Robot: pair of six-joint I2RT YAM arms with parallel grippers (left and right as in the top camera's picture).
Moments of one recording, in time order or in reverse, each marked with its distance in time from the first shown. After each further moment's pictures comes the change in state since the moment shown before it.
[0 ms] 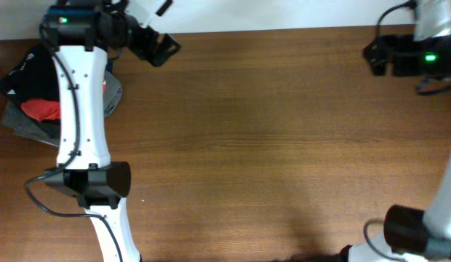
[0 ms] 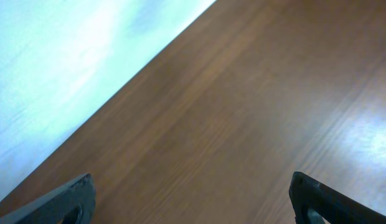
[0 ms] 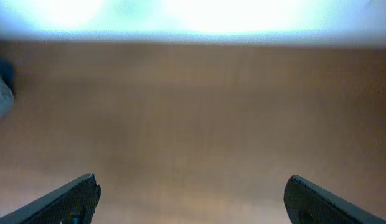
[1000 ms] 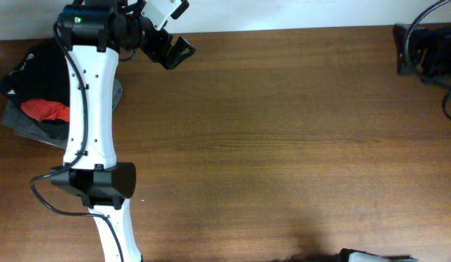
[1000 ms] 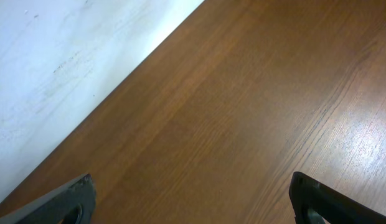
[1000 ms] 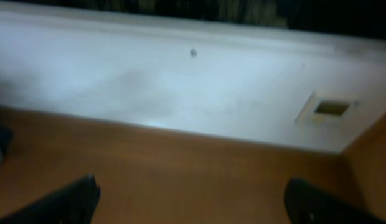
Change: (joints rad) left arm -0.037 0.000 0.000 -0.002 0.026 0.000; right arm 0.004 -0.329 -0.330 0.443 -0.003 -0.008
